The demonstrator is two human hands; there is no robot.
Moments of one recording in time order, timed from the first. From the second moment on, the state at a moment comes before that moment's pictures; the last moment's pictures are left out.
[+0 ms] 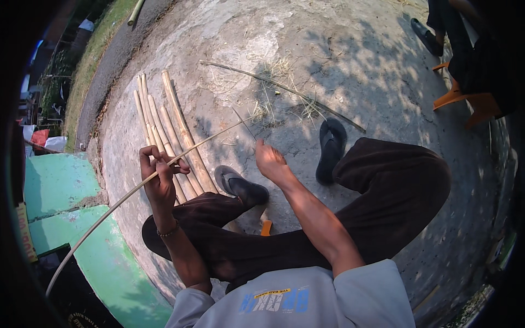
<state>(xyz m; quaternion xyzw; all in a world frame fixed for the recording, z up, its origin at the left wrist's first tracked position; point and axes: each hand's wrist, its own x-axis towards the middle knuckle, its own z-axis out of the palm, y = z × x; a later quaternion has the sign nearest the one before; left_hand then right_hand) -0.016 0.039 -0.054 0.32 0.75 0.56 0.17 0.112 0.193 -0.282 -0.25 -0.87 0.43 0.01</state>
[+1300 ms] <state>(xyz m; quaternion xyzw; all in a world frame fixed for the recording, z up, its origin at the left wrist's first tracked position) -0.011 0.050 -0.049 0.26 0.81 0.53 0.08 0.101 0.199 -0.258 -0.26 -0.77 0.56 0.15</state>
